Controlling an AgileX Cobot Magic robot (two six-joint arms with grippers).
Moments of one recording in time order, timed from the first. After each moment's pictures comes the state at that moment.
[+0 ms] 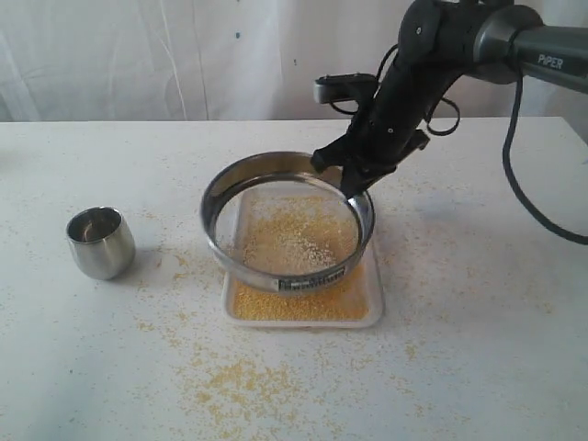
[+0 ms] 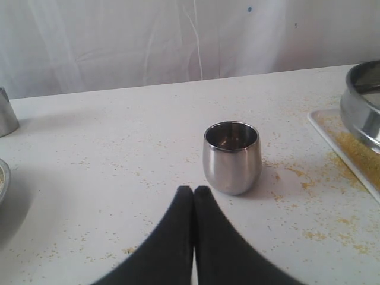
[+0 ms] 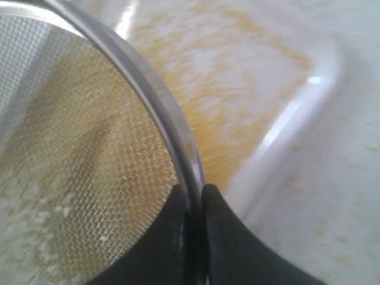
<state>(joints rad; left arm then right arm) 0.03 0.01 0.02 -0.10 0.19 0.13 0.31 2.17 -1.86 0.27 1.09 -0.34</state>
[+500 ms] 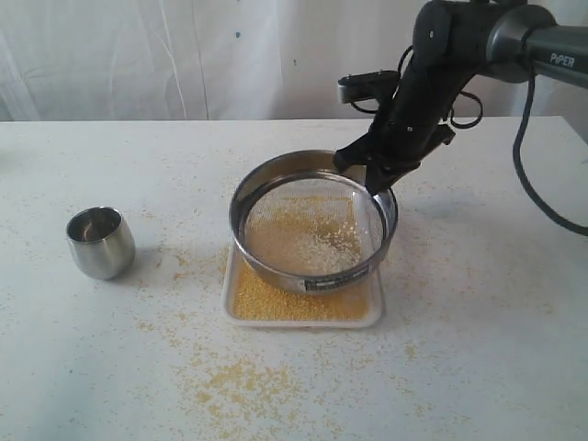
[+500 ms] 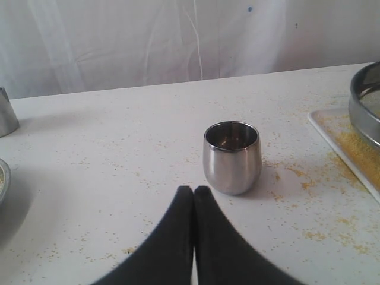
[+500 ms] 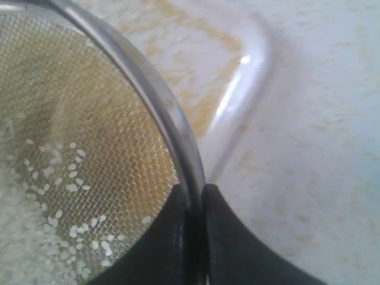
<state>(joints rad) 0.03 0.01 0.02 -0.10 0.19 0.13 0.29 2.17 -1.86 0.20 1.10 -0.31</state>
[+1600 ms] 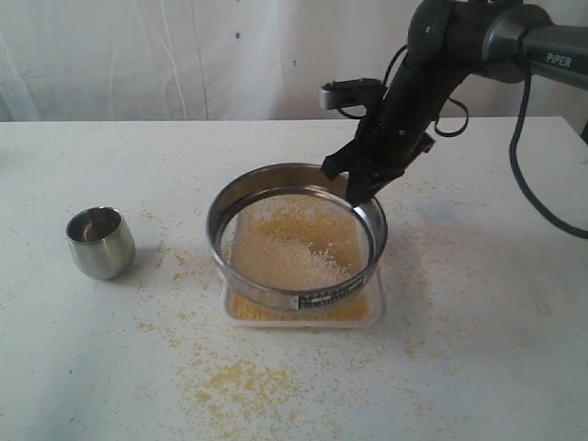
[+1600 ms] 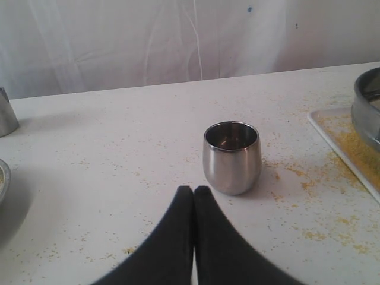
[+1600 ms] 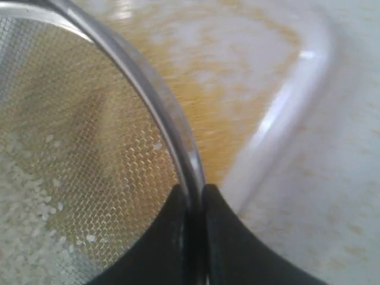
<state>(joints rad) 0.03 0.01 0.02 -0.10 0.19 0.13 0.31 2.17 -1.86 0.32 1.17 -0.44</state>
